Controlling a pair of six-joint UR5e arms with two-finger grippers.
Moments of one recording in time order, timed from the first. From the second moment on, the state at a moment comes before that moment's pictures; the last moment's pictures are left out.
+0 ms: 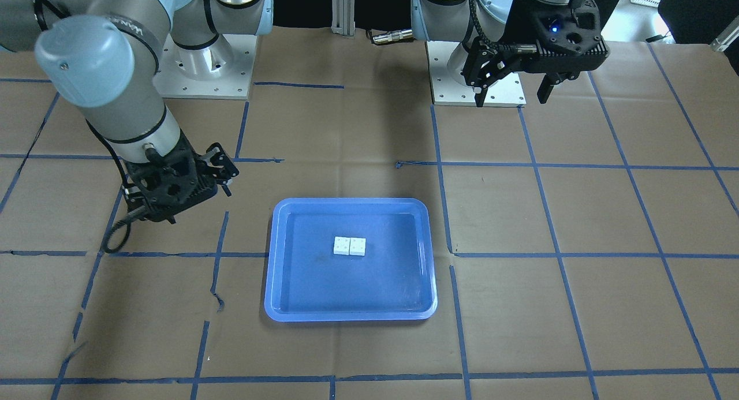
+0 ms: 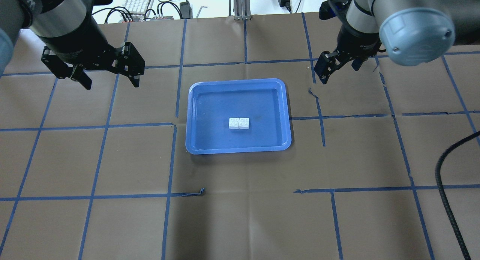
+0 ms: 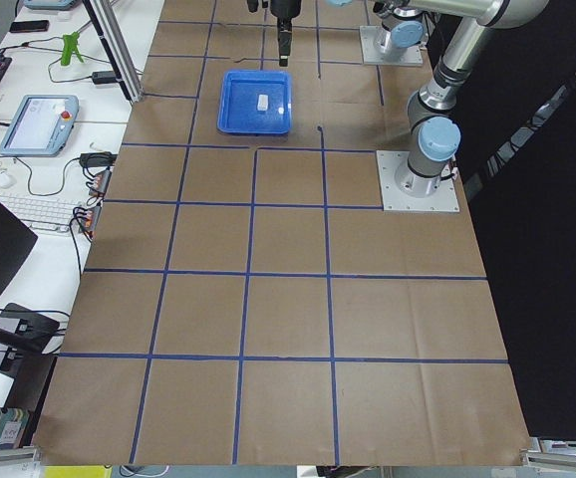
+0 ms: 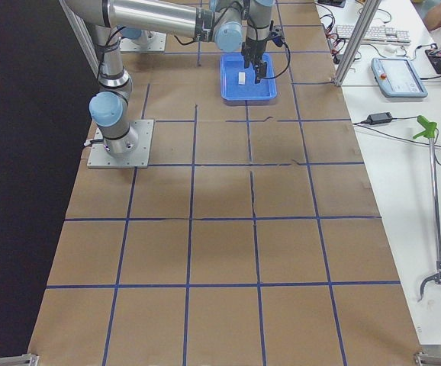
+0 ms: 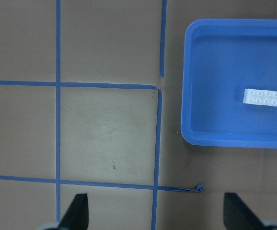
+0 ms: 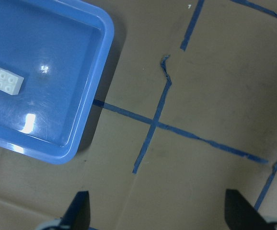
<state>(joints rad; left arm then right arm) -1.60 -1.49 -1.54 -1.64 1.65 -0.07 1.57 -1.45 1.59 -1.71 -1.56 -0.31</state>
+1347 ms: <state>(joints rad) -1.60 -1.49 -1.54 -1.64 1.65 -0.07 1.57 -1.58 1.51 -1.47 -1.57 -0.10</state>
